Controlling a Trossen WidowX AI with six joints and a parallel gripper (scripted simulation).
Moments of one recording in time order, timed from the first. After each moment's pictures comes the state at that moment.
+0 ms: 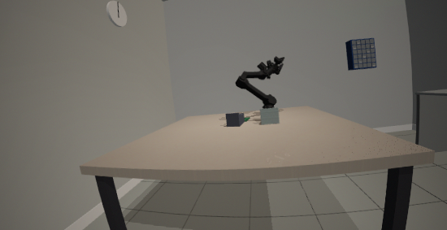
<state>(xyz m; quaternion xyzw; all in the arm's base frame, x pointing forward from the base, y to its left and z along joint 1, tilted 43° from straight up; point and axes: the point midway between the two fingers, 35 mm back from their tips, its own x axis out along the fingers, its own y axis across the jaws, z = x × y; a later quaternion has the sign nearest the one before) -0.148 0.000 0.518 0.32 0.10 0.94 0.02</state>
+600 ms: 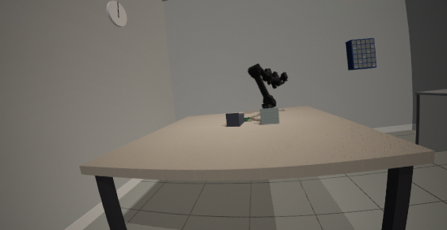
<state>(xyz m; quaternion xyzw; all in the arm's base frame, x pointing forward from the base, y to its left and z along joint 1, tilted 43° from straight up) -0.168 -0.166 0.469 0.13 0.11 0.94 -0.28</state>
